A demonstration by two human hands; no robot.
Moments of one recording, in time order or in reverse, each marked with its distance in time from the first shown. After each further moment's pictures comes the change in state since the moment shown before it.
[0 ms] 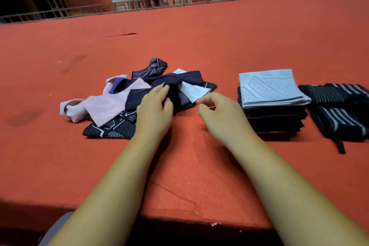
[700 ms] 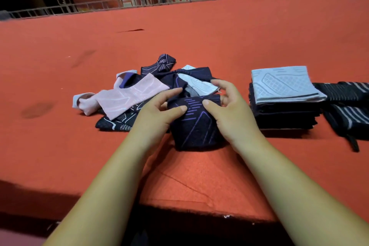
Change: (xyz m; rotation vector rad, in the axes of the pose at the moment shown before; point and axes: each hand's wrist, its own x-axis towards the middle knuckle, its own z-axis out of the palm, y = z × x) left_hand -0.044 0.020 -0.058 -0.857 -0.264 -0.382; right_hand -0.010 0.001 0.020 0.365 0.052 -0.042
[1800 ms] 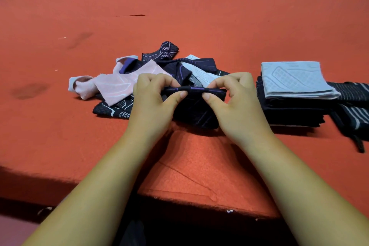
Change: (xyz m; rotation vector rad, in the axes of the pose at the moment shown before) left_hand 0.007 -0.016 -0.016 0.551 0.226 0.443; right_hand -0.011 -0.008 0.003 -0.395 0.018 -0.270
